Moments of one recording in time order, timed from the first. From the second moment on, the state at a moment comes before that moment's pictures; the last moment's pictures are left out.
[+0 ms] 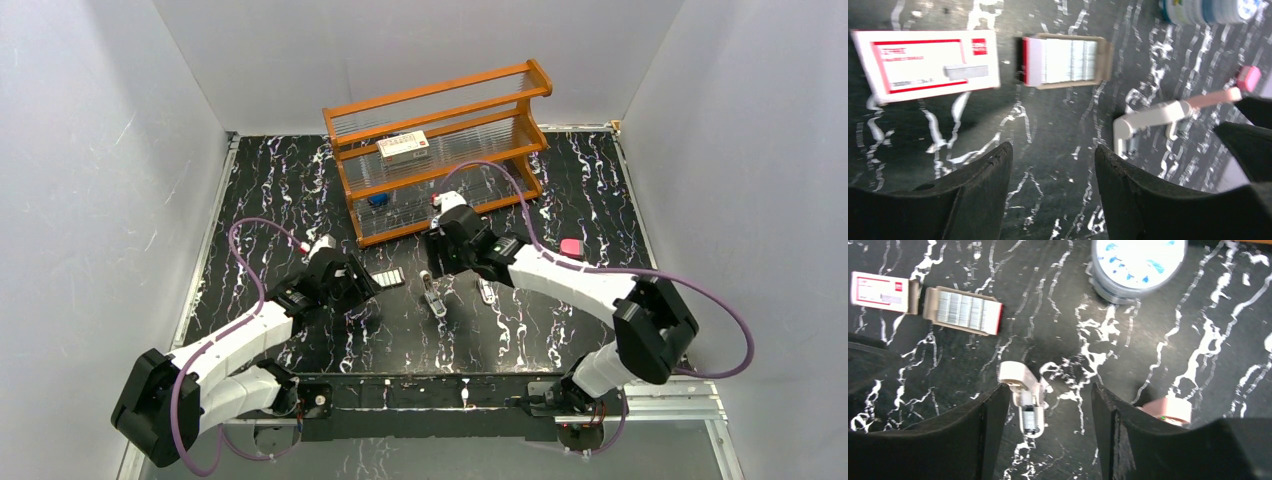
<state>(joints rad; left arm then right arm) -0.60 1.04 0.49 -0.30 -0.09 -1.01 0.86 1.45 0.99 -0.33 0.16 0.36</state>
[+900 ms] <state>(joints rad) -0.65 1.25 0.45 0.03 0.23 -1.04 0.95 1.76 1.25 -0.55 0.12 0.38</state>
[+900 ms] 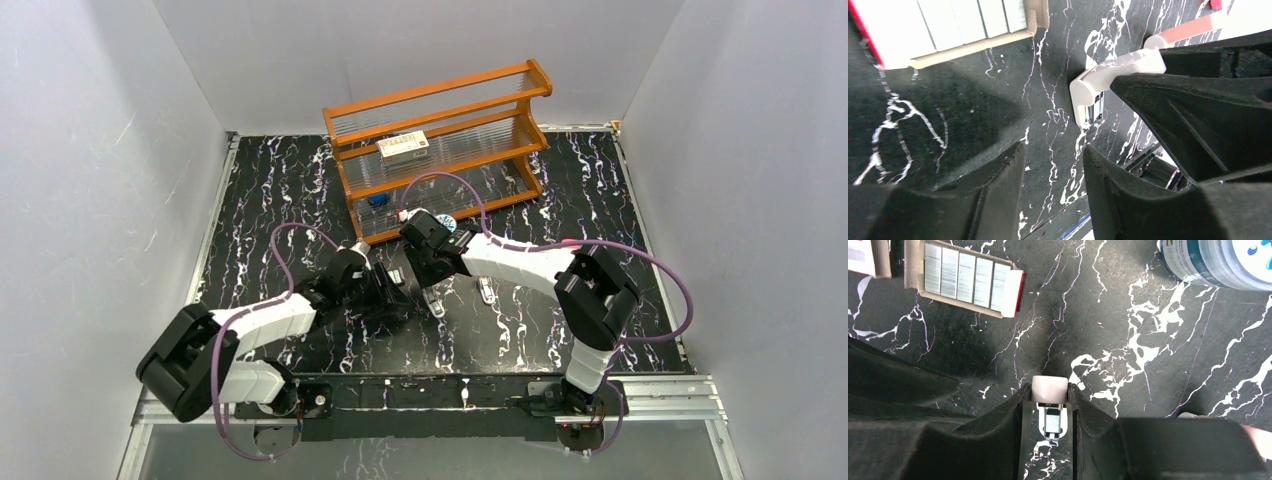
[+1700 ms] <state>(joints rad) -0.79 1.60 0.55 0.27 0.24 -1.13 0.95 1.74 1.23 -0.56 0.17 0.55</state>
